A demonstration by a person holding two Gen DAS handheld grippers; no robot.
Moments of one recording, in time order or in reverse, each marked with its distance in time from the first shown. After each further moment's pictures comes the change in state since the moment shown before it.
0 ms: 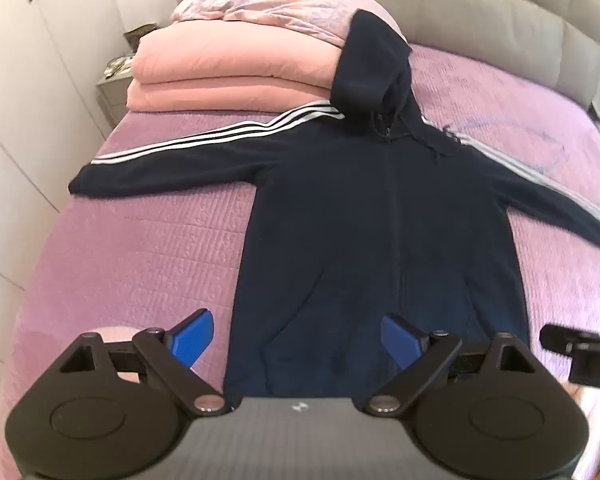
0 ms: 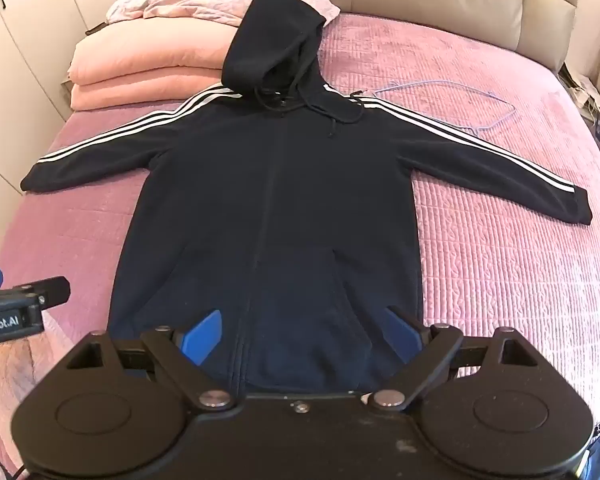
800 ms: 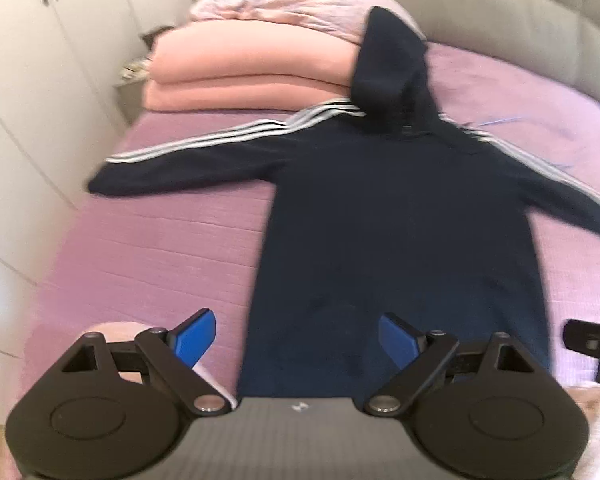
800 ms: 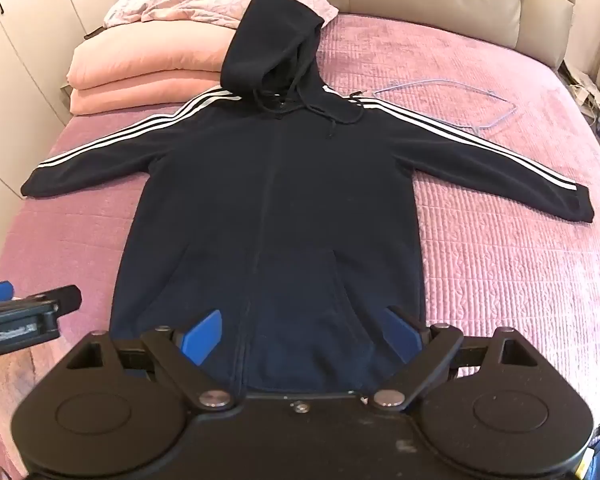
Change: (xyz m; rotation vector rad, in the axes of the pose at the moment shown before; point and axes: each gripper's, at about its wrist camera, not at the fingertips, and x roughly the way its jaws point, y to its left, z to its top) left arm 0.016 0.001 -0.002 -0.020 -0.004 0.055; right arm 0.004 -0.003 -0.001 0.006 -0.006 -0.007
